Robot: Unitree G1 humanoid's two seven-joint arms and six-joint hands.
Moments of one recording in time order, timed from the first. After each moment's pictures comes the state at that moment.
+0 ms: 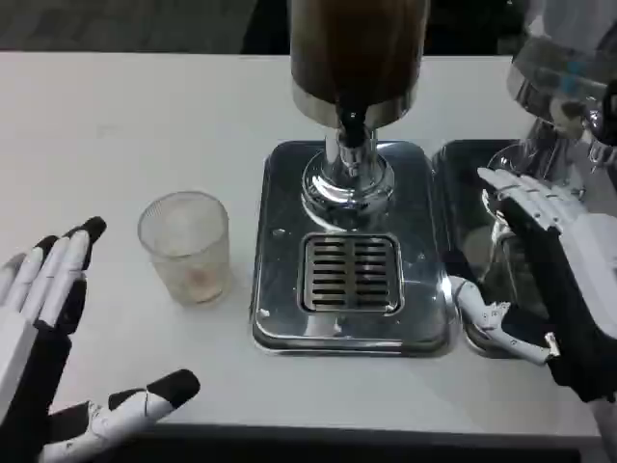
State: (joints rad) left arm 0.61 0.37 0.25 -0.41 0.66 -0.36 0.07; right arm 0.24 -0.32 0.10 -0.27 -0.72 -0.22 -0.23
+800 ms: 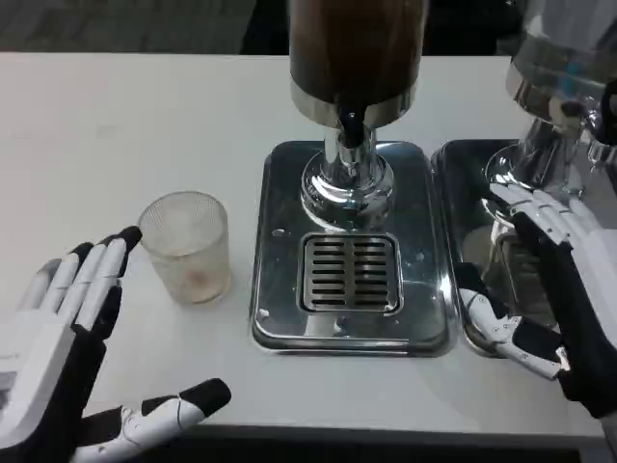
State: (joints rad) left arm 0.61 0.36 0.19 -0.45 0.72 -0.31 0.05; right arm 0.29 -0.32 0.08 -0.28 -0.71 -0.22 -0.23
